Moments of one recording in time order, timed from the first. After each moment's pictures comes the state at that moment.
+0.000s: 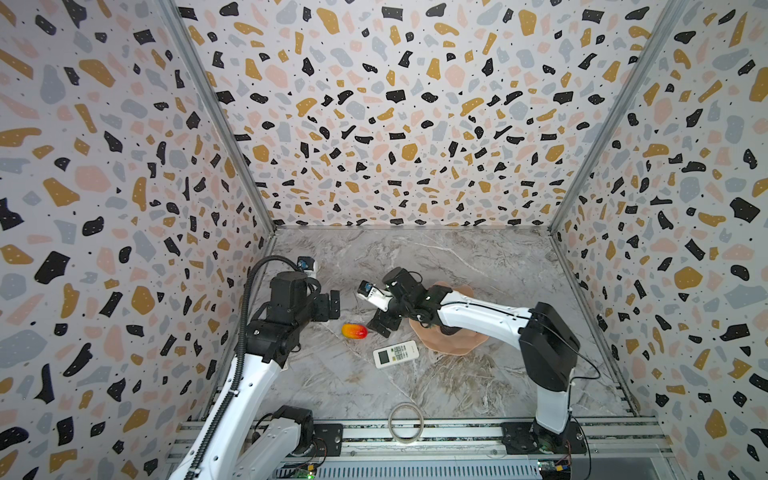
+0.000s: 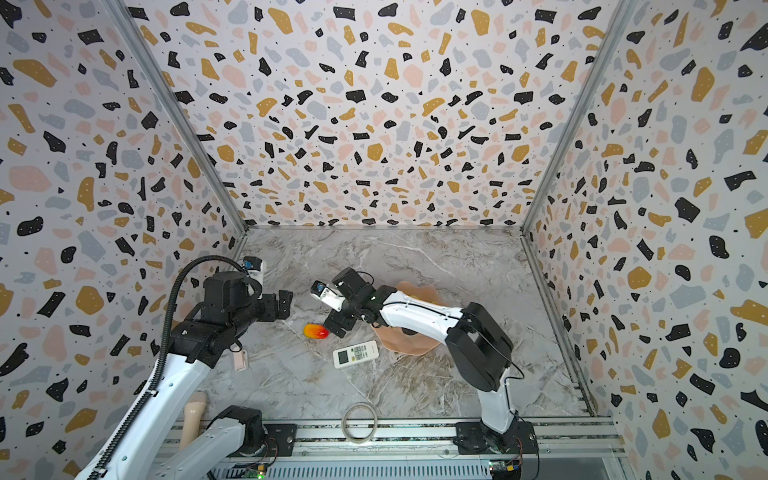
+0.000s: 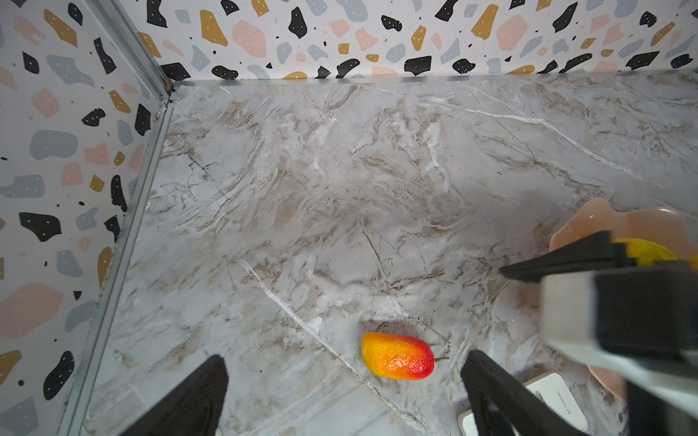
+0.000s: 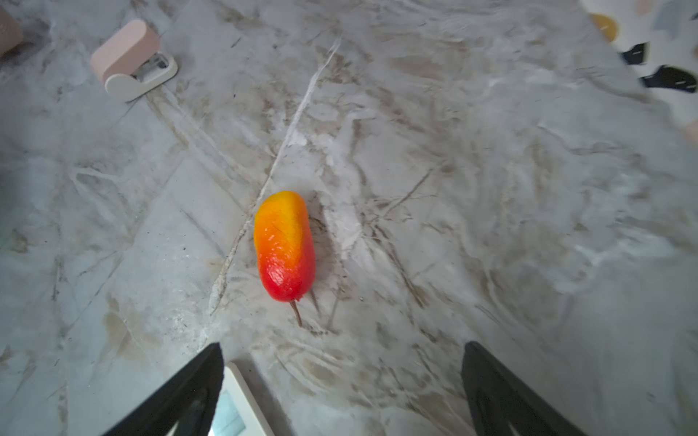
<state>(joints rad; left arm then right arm) -0.19 0.88 0.93 -0.70 -0.06 -0.09 0.97 1.97 1.49 -0.33 -0.17 -0.26</state>
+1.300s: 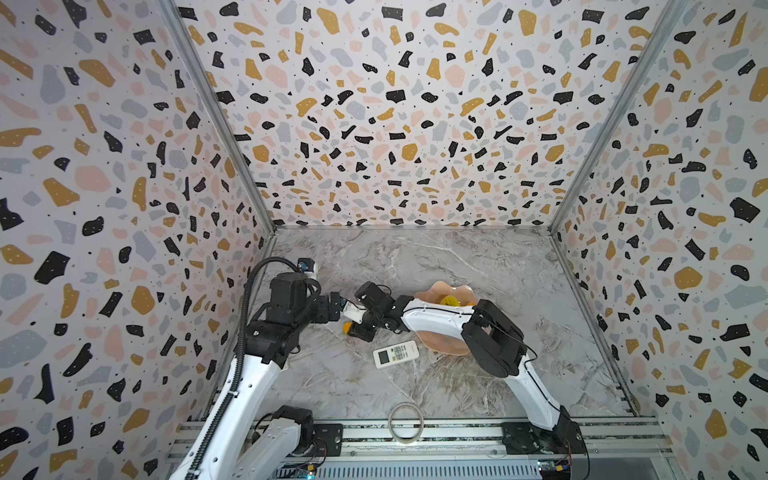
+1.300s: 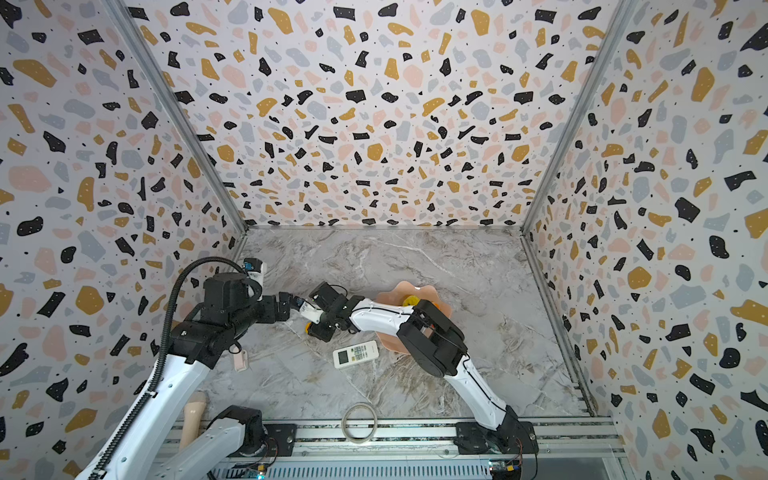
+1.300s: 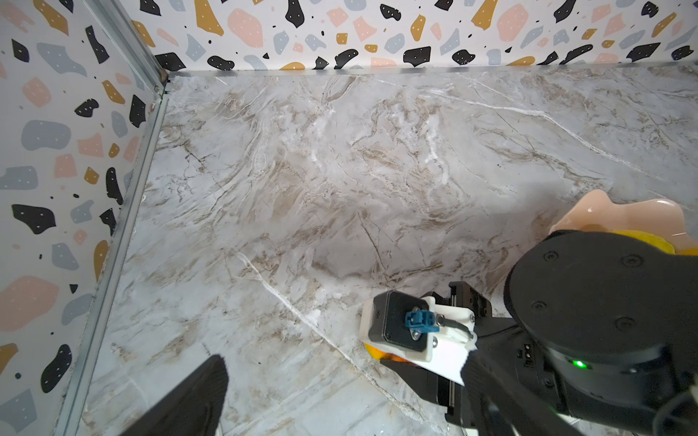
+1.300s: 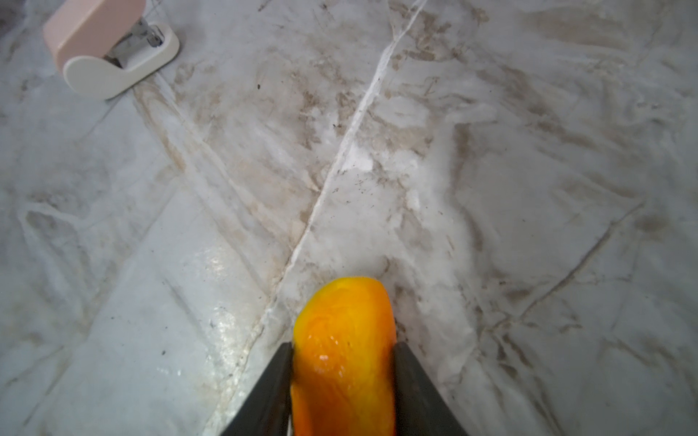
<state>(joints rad) -0.19 0.87 0.93 -0.72 -0.06 -0.10 1.02 2.28 1.71 -0.28 -0.25 -0.20</state>
